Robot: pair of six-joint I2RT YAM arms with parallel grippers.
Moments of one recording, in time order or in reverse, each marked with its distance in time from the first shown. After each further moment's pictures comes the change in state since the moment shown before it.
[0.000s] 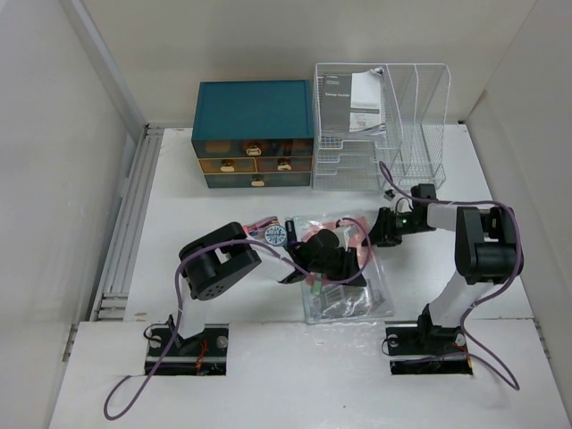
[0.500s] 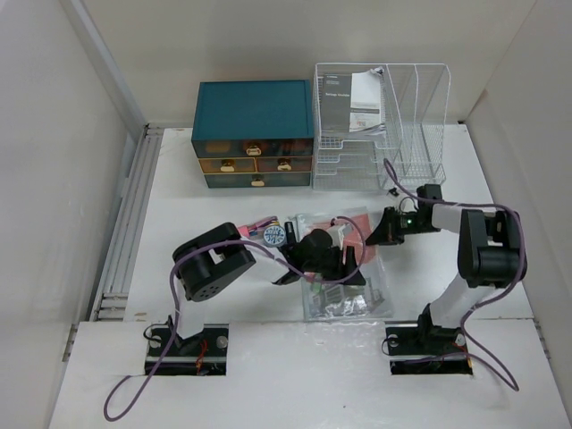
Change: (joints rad) left arm 0.015 -0.036 -0.059 0.062 0.008 0.004; right arm -0.039 -0.012 -0.008 -0.015 -0.081 -0.085
